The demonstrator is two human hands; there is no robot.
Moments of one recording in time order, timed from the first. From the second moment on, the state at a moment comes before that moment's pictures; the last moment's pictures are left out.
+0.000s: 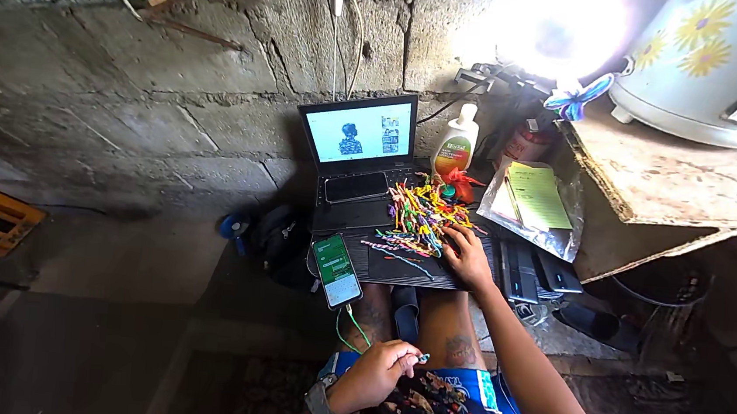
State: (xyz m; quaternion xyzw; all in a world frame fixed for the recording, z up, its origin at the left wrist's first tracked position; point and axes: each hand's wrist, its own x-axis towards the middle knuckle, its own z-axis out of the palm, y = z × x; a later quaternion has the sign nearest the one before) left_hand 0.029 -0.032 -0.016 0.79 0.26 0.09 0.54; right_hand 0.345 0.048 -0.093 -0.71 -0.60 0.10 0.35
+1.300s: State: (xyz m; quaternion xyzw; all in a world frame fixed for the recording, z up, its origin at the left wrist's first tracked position) left_hand 0.060 0.145 -0.005 0.90 0.36 -0.01 0.25; right_hand 0.306 0.029 -0.093 -0.62 -0.65 -0.21 0.39
